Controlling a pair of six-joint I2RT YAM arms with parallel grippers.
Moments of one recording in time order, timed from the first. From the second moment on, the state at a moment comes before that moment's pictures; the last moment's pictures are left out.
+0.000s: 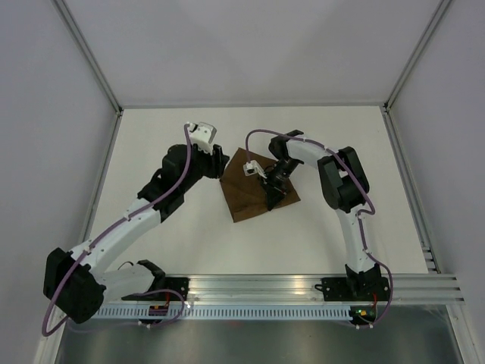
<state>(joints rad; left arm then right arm) -0.52 1.18 0.93 -0.01 -0.01 -0.12 0.46 2.27 1.70 -1.23 -0.80 -1.12</state>
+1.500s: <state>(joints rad) -1.06 1.73 0.76 0.36 -0.21 0.28 0.43 2.44 1.90 -1.43 -0.87 -1.07</state>
